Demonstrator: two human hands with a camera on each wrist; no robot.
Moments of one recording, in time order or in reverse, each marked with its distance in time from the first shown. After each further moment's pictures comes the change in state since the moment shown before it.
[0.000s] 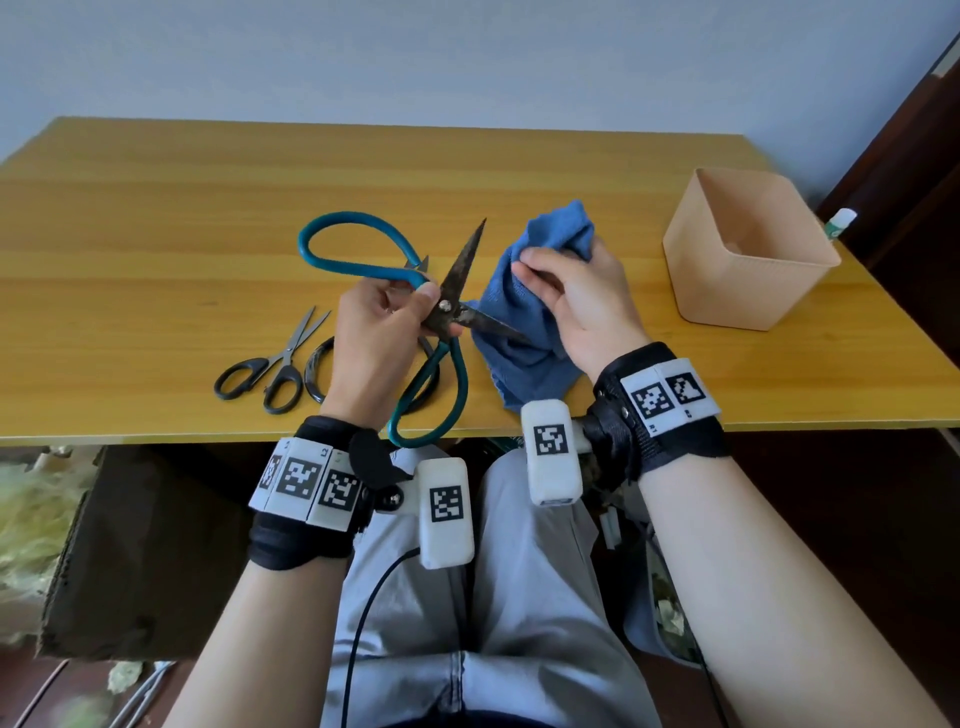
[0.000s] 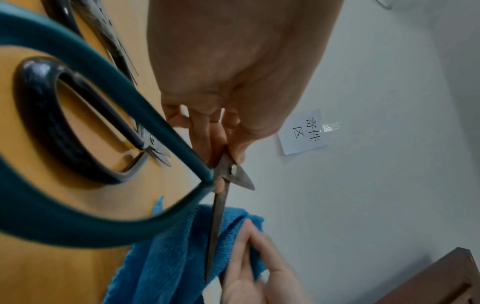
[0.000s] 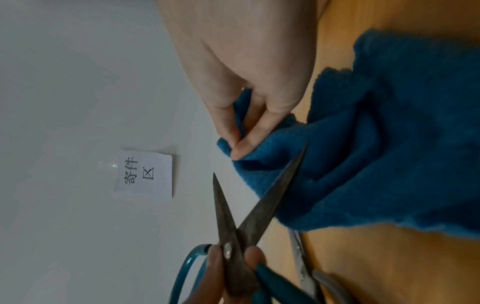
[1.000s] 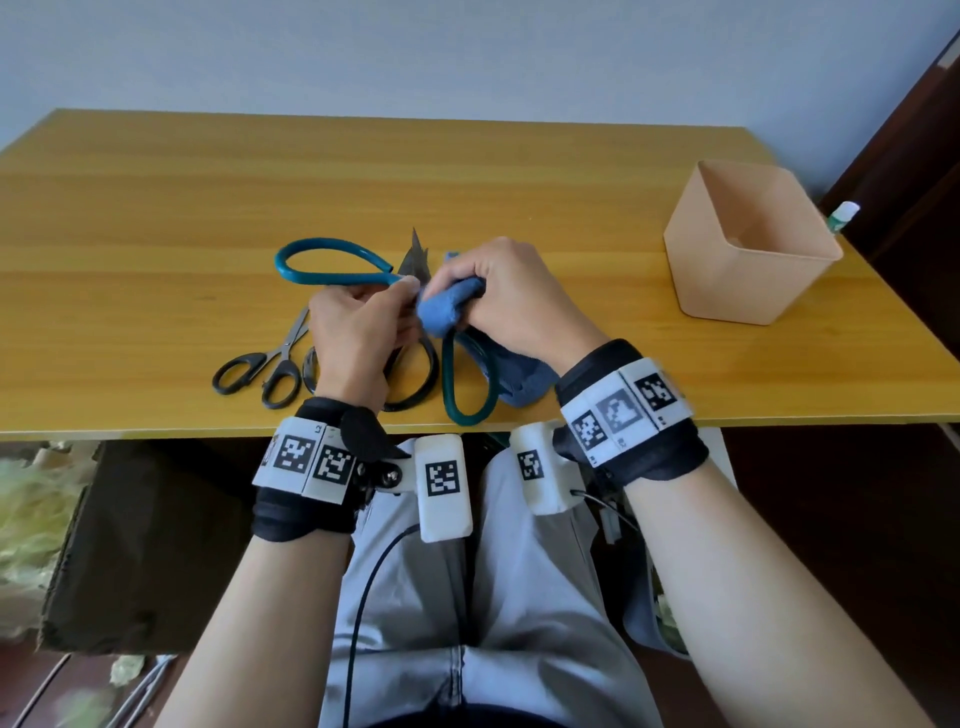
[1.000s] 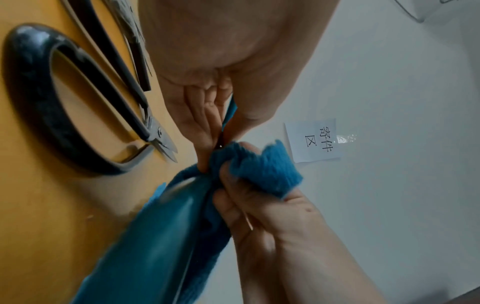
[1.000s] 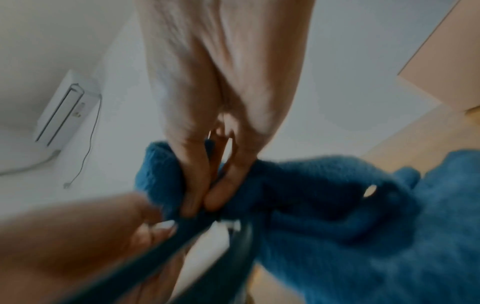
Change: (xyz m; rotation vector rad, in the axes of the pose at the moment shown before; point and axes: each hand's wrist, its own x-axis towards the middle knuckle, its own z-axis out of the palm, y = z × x) left_hand 0.007 -0.001 -0.003 -0.111 0.199 -0.191; right_hand -0.020 0.007 0.035 -1.181 -0.574 -0.482
